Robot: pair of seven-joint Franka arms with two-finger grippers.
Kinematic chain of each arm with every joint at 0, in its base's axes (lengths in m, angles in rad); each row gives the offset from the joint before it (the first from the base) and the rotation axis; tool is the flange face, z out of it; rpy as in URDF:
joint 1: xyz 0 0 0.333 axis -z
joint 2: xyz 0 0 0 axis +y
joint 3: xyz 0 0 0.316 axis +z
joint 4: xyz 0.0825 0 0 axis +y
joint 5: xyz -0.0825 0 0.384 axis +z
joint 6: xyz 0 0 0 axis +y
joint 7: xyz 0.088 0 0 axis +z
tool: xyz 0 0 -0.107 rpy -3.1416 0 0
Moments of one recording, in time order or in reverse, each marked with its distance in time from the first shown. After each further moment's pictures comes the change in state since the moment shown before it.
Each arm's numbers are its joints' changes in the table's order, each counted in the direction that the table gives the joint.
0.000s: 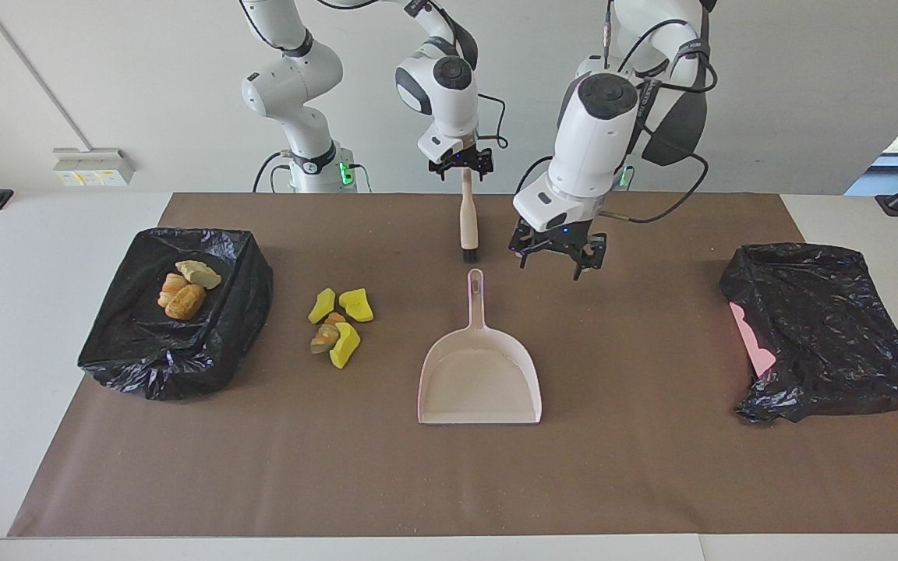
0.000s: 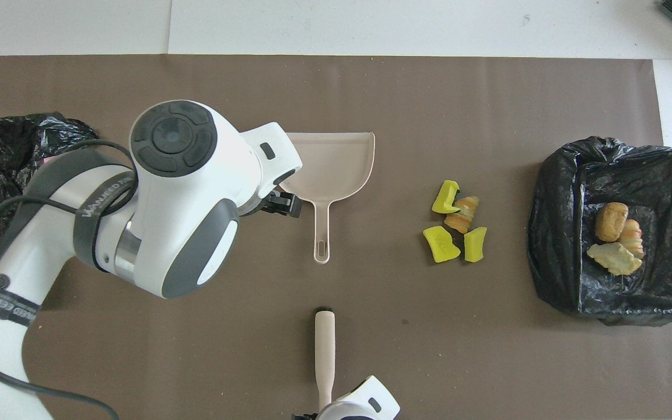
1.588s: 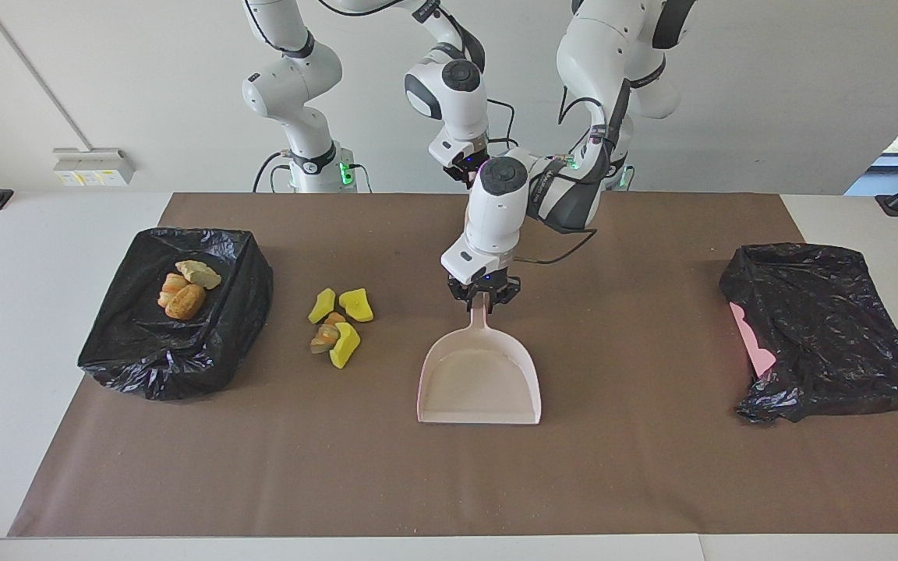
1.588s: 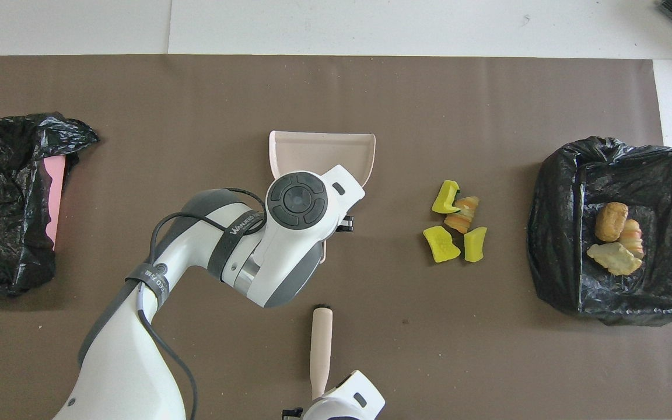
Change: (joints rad) left arm 0.117 0.148 0.000 0.101 0.000 -0.271 0.274; right arm -0.022 0.050 -0.010 -0.052 -0.061 -0.045 0.000
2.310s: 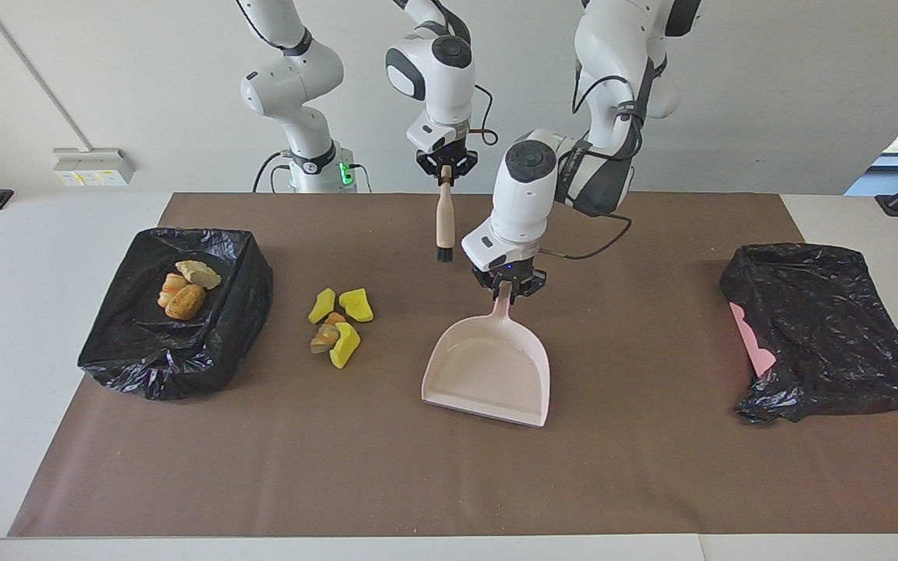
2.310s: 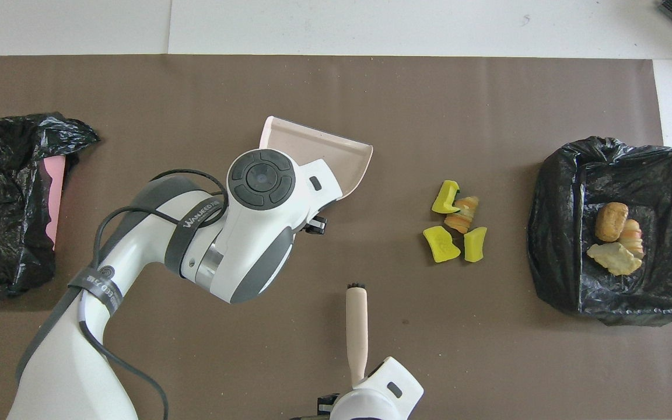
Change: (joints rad) left arm -0.034 -0.097 0.037 -0.009 0.010 0.181 -0.319; right arm 0.123 -0.147 -0.008 -0.023 -0.159 0.237 0.040
